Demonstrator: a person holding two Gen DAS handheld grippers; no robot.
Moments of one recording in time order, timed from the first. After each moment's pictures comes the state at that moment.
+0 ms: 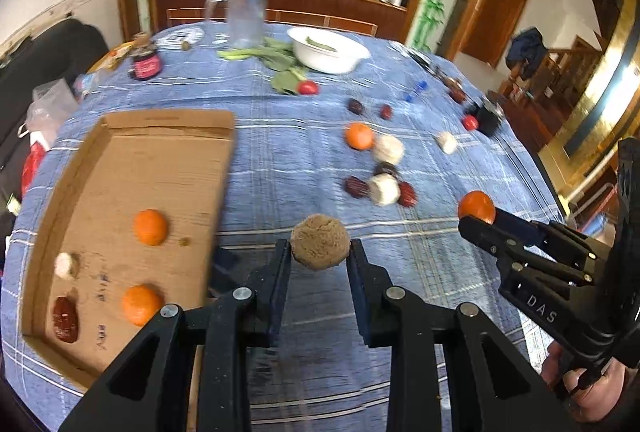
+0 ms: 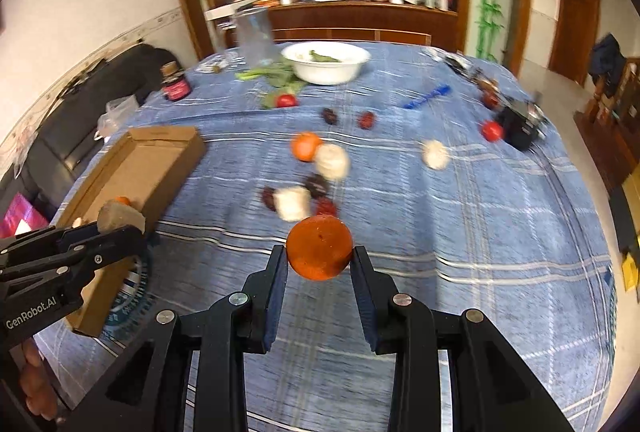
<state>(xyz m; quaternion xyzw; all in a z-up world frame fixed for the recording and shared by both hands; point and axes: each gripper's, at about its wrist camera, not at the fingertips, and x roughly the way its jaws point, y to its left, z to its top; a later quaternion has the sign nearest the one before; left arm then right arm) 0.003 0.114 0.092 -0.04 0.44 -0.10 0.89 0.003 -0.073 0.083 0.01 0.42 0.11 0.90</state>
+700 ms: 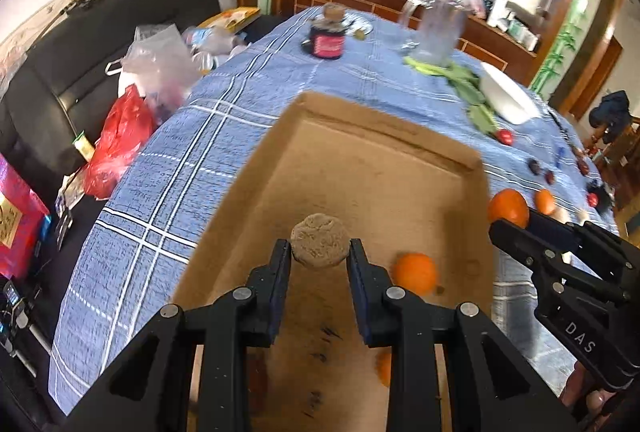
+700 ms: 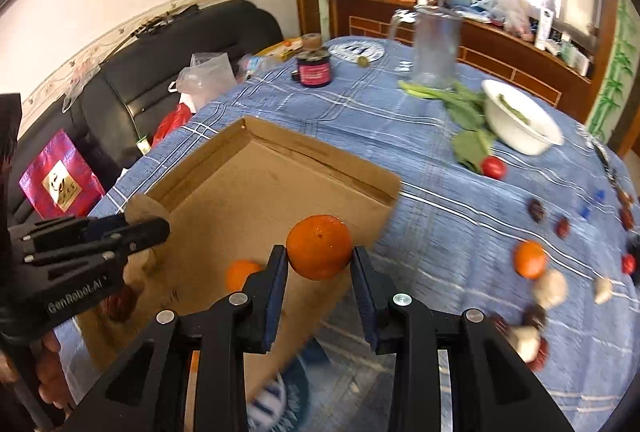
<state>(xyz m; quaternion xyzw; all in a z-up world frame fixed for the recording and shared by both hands) 0.048 0.301 0.062 -0.10 0.46 0.06 0.88 0.082 0.131 0.074 -0.07 0.42 0.26 0.87</state>
